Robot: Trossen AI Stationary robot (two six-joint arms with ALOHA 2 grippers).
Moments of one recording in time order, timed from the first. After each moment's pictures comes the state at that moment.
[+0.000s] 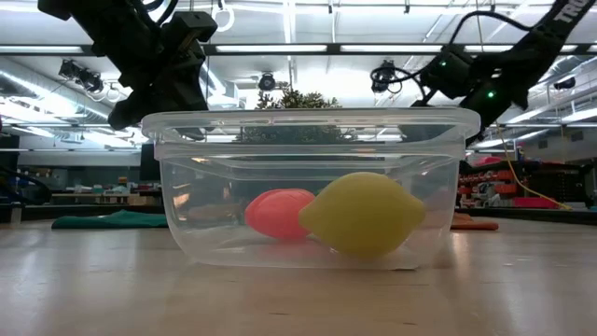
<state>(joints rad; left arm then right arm) -0.23 1.26 0.73 -0.31 -0.40 -1.12 -0.44 1.28 0.45 0.14 0.17 0.44</state>
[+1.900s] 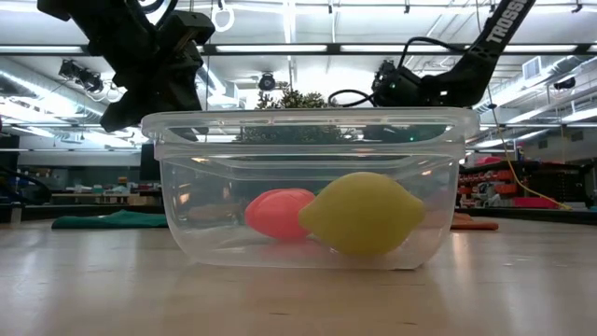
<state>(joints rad) -0.23 1.26 0.73 -0.33 -0.34 -1.17 -0.44 1.64 0.69 0.17 0.12 0.11</state>
